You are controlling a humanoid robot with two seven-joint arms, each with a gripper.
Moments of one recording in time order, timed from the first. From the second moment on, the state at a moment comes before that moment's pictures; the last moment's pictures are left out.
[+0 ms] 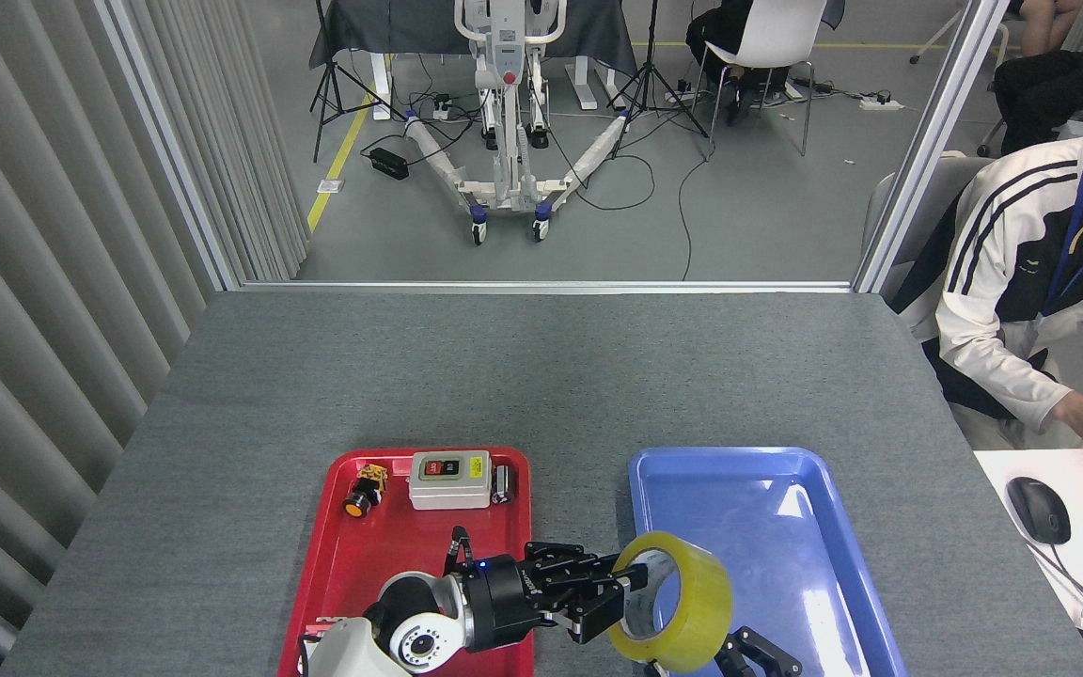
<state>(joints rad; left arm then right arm) -0.29 -0.13 -0.23 -1.27 -0.86 -0.78 -0.72 0.24 -0.07 0.02 -1.56 1.59 -0.79 -0.49</state>
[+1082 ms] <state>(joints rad) 0.08 0.16 -0.08 -1.63 -1.32 -0.10 0.13 0.07 -0.15 -0.03 -1.58 1.39 -0.46 0.28</state>
